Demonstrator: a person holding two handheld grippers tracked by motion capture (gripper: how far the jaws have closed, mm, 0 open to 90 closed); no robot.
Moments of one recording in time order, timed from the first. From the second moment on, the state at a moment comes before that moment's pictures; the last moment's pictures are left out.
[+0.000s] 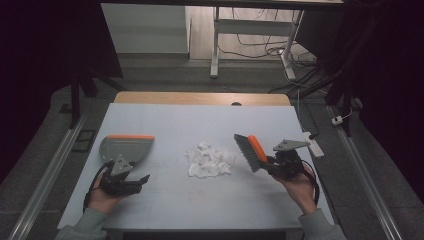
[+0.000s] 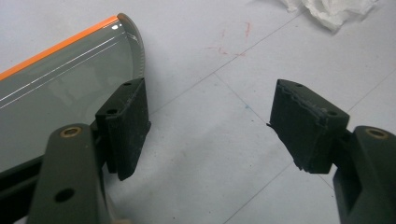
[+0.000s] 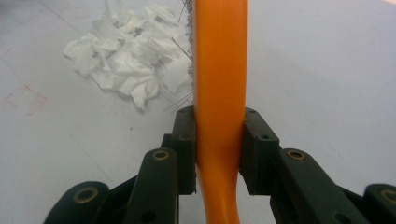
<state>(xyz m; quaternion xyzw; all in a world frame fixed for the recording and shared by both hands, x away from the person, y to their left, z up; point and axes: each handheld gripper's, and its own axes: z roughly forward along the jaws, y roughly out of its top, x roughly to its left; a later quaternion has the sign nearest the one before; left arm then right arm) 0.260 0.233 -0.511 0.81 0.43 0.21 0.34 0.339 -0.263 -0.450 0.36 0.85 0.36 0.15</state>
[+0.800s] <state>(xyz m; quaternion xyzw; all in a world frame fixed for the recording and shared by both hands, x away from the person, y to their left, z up) 0.258 0.233 -0.511 0.81 0.43 0.21 0.34 0.318 -0.299 -0.464 0.37 0.84 0.36 0.18</state>
